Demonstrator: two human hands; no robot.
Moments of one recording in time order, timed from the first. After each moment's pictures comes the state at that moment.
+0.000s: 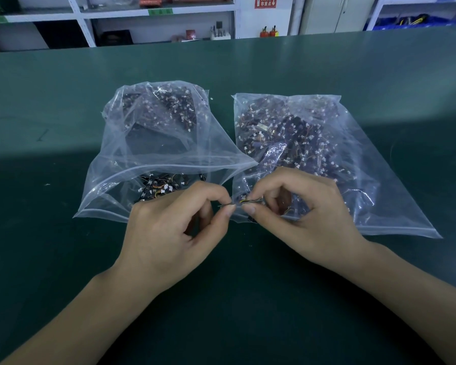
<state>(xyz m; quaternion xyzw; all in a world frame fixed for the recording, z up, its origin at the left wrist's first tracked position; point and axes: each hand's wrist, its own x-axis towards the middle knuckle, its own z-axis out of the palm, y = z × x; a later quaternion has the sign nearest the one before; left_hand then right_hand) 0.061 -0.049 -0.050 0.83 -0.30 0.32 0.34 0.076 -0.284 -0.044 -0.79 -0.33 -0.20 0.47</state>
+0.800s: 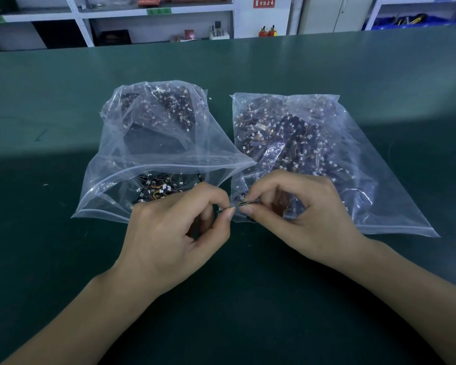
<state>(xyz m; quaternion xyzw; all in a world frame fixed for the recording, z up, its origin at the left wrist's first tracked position) 0.059 -0.051 -0.048 0.84 -0.30 0.31 0.32 0.079 -0.285 -0.046 -0.79 -0.32 -0.16 0.49</state>
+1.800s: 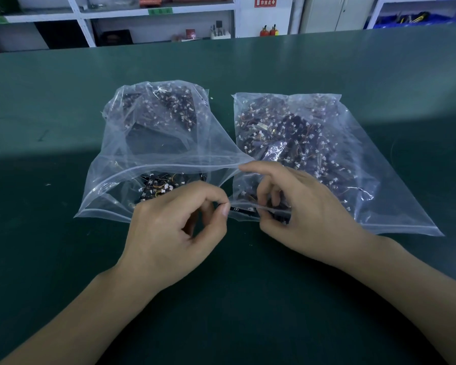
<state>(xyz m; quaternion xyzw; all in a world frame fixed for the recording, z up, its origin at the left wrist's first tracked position) 0.063 -0.049 -0.051 0.84 -0.29 0.28 0.36 0.079 -0.288 -0.040 -0.90 -0.29 -0.14 0.28</state>
